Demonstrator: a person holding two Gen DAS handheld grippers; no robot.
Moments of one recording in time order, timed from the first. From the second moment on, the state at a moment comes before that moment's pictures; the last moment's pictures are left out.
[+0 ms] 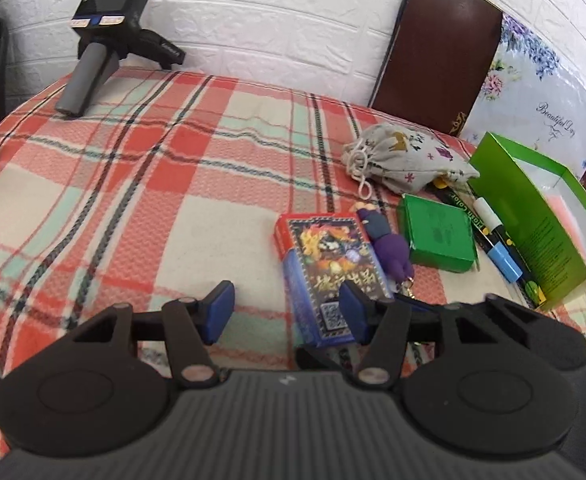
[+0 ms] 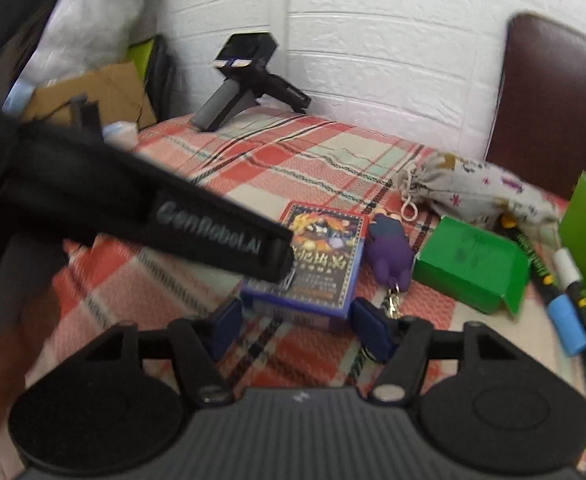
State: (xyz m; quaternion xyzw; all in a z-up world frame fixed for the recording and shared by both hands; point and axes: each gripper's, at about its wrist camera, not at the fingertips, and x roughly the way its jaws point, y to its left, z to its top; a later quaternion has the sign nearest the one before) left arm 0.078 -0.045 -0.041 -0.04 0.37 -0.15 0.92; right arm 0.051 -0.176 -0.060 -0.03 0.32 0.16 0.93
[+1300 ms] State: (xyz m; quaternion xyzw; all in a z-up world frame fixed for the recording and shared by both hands) left arm 0.023 -0.210 0.042 0.01 0.26 -0.33 0.91; right arm -0.040 -0.306 0.008 -0.03 0.15 -0.03 0.99
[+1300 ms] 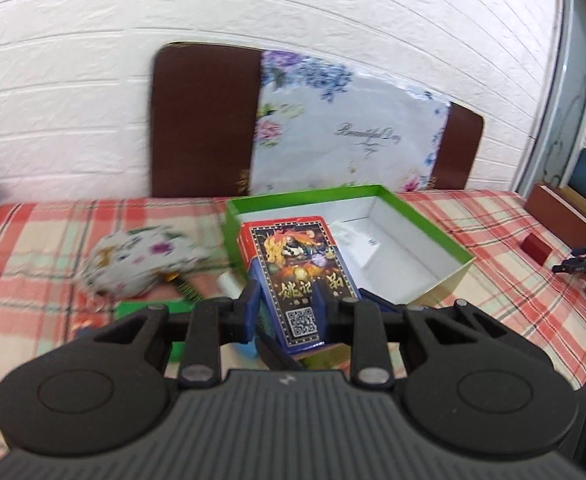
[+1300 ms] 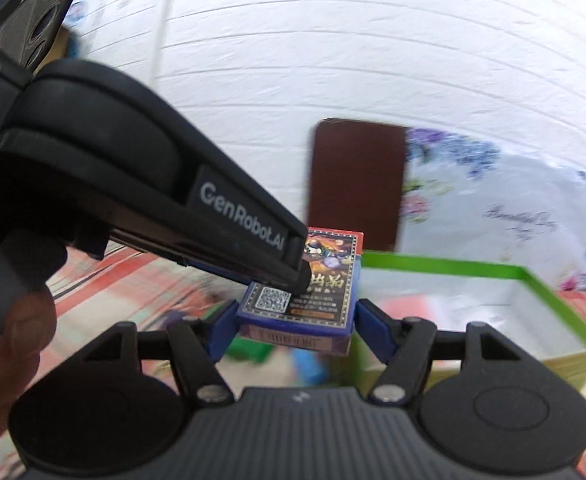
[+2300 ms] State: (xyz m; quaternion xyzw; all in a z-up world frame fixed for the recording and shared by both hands) left arm 0.045 -0.186 -0.001 0.02 0.34 -0.25 0.91; right arm 0.041 -0.385 -0.020 -0.06 0.25 -0.15 0.95
